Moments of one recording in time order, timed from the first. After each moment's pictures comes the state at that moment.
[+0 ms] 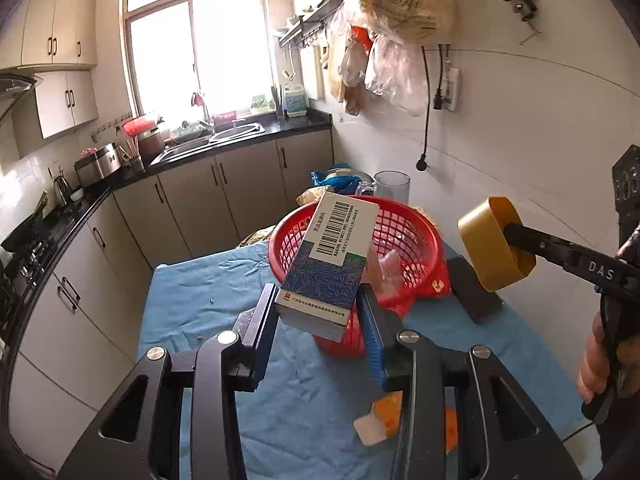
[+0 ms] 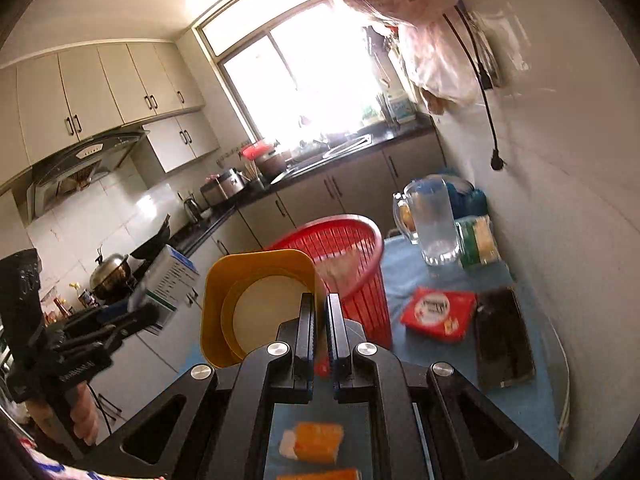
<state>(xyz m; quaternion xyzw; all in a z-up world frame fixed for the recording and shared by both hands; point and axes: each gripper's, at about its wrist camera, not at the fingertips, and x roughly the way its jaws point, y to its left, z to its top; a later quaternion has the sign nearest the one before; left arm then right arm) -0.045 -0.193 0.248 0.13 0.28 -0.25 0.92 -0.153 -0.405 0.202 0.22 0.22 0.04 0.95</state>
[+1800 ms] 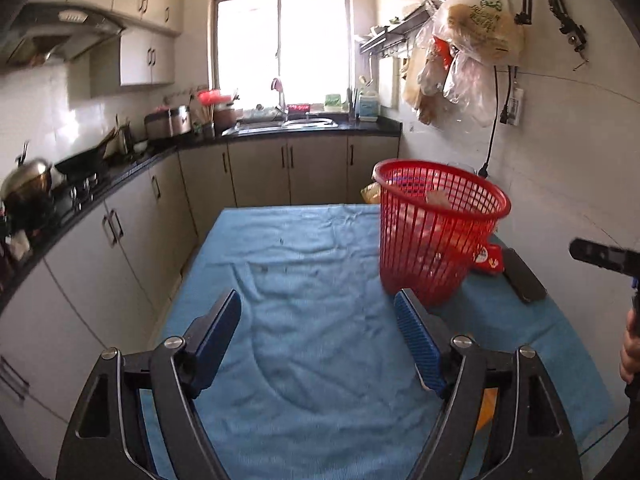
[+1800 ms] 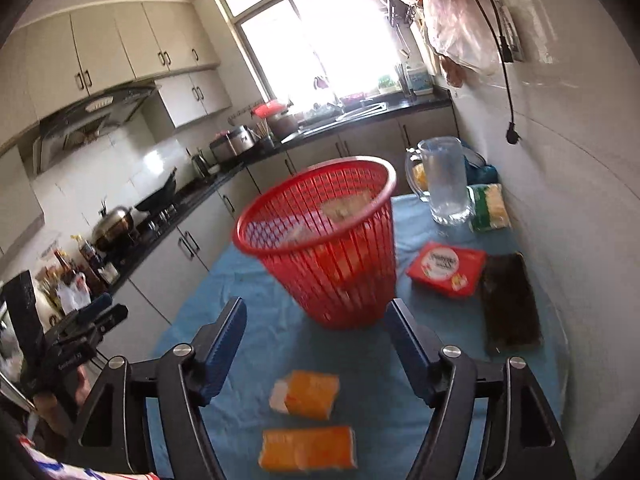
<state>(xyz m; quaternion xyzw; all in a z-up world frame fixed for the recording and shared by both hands) -0.112 -0.061 0.172 0.04 0.27 -0.15 0.95 -0.177 -0.382 0.162 0.18 0.29 0.07 0.94</state>
